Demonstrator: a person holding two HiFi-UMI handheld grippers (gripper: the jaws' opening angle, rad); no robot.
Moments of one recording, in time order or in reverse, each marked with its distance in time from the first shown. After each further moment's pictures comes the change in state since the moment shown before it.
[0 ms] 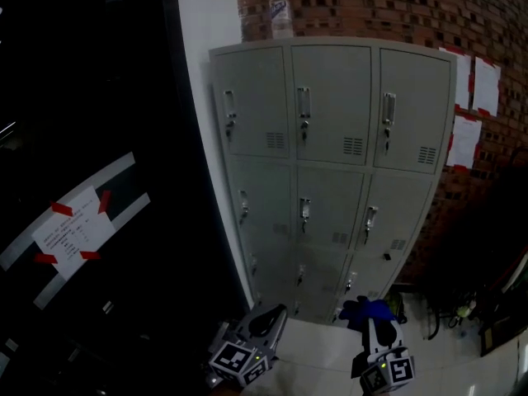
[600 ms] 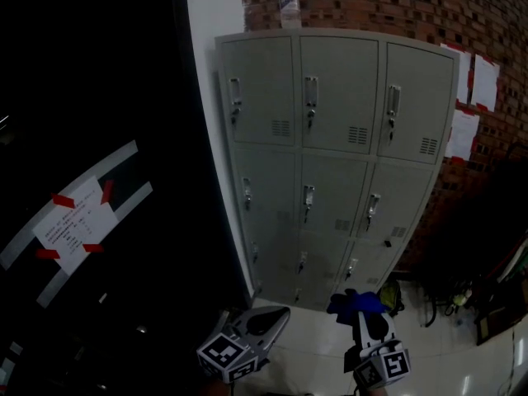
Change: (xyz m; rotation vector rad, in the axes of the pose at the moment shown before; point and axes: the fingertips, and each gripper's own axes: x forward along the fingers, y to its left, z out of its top) left arm -0.046 -0.011 0.014 0.011 0.112 -0.212; right arm 0.003 0.068 0.004 0.014 0.013 0.050
